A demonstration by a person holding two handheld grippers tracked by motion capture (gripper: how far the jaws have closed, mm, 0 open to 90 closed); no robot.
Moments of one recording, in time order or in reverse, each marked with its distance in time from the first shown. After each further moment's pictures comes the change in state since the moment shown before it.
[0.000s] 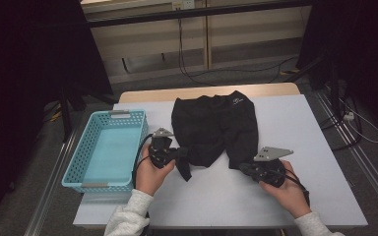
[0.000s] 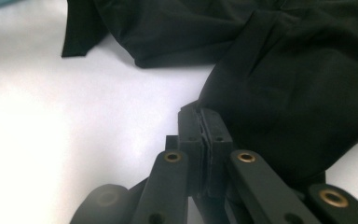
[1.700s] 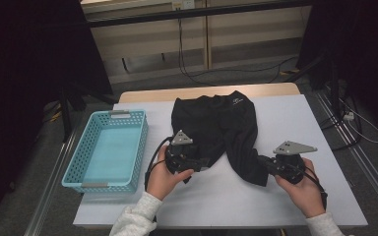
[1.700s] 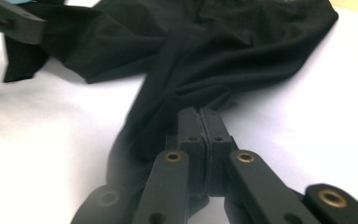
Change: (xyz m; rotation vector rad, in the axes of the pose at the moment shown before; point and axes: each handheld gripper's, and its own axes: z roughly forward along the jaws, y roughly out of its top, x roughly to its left) left arm -0.032 0.002 0.025 -0.020 -0.053 0.146; right arm -0.016 0.001 -0.041 -0.034 -0.165 0.103
